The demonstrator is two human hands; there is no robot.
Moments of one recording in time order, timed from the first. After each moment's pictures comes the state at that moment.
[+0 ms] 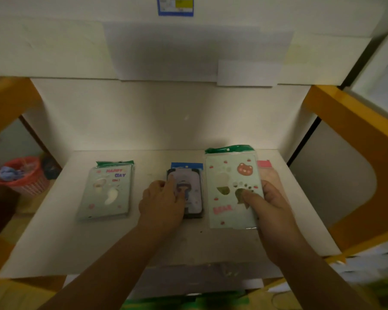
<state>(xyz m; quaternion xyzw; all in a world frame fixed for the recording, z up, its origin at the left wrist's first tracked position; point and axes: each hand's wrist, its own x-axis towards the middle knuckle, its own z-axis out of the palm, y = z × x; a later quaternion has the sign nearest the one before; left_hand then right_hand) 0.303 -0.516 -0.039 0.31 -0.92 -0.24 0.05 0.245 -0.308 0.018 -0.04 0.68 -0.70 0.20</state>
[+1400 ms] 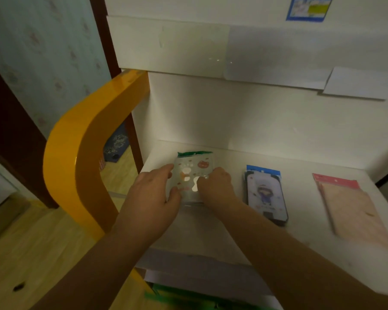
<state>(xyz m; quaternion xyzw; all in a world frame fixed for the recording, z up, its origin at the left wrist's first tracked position) 0.461 -0.631 0.014 0.30 -0.90 -0.20 0.23 0.312 -0.569 -0.009 -0.17 0.88 -0.38 0.24</state>
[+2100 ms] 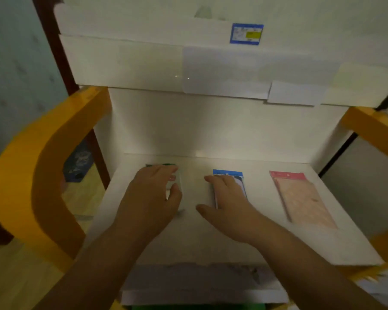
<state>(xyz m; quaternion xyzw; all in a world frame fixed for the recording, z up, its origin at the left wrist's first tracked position) 0.425 -0.606 0.042 0.19 -0.92 -0.21 0.26 0.322 -0.457 0.046 -0.35 0.90 -0.23 0.11</state>
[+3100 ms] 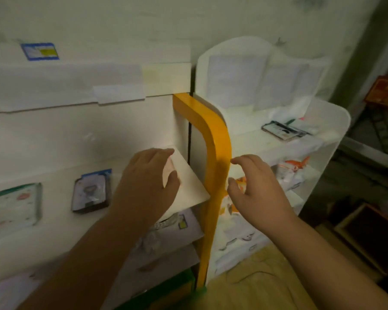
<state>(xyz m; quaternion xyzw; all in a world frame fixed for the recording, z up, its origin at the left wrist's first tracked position) 0.359 -0.297 0.103 -0.03 -0.94 -0.20 0.27 0.320 -0.068 0.086 -0.18 0.93 -0.24 -0.21</state>
